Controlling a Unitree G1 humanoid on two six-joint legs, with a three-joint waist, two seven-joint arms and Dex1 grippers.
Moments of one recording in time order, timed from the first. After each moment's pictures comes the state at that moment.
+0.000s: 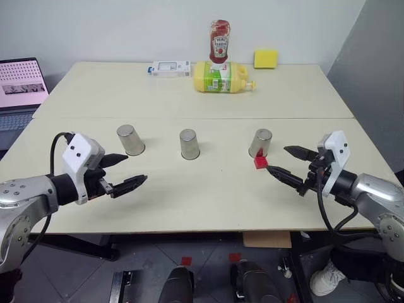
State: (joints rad) left arm -0.04 0.96 0.40 -0.39 -0.62 0.74 -0.84; right arm -0.22 -0.69 -0.20 -0.53 0.66 0.79 0.62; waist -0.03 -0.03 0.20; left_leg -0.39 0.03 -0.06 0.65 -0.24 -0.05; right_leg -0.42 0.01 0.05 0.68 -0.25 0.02
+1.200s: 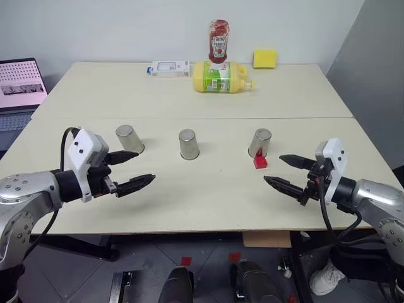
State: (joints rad) left arm -0.10 0.95 0.40 -0.41 -0.67 0.76 -0.90; right arm -0.15 -0.71 -0.20 -0.55 0.69 0.79 0.69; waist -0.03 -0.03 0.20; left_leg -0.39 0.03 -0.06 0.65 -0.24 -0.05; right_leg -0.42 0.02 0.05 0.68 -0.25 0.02
